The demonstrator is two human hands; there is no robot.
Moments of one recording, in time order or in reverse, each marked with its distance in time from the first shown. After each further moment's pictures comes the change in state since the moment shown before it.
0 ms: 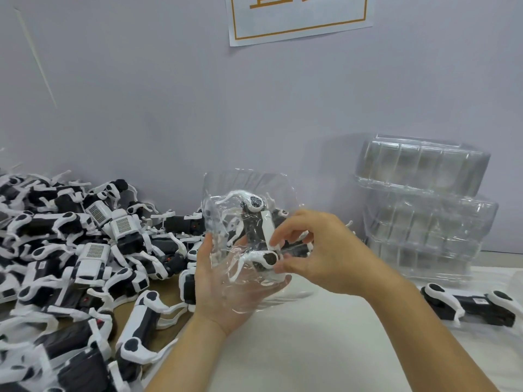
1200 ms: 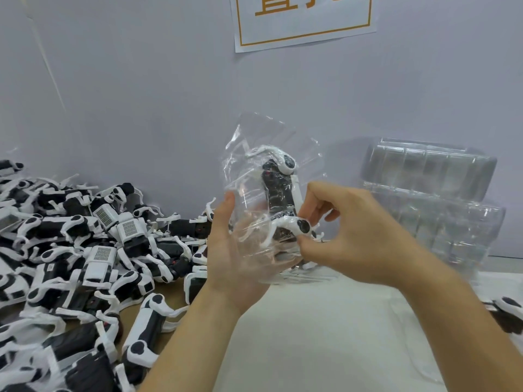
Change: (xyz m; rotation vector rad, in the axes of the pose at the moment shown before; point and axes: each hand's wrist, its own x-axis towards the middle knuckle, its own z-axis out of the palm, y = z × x) left_hand 0.000 0.015 0.076 0.268 0.240 0.218; right_hand -0.006 -0.027 -0.037 -0.068 0.140 -0.134
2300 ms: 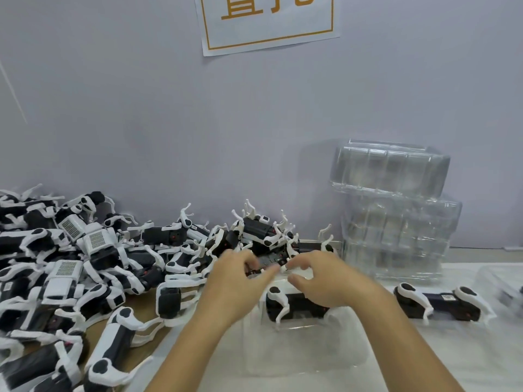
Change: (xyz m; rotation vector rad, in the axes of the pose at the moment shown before) left_hand 0.018 -0.042 -0.018 1.671 0.243 0.166; right_hand -0.024 0.085 0.042 -0.204 -0.439 0.506
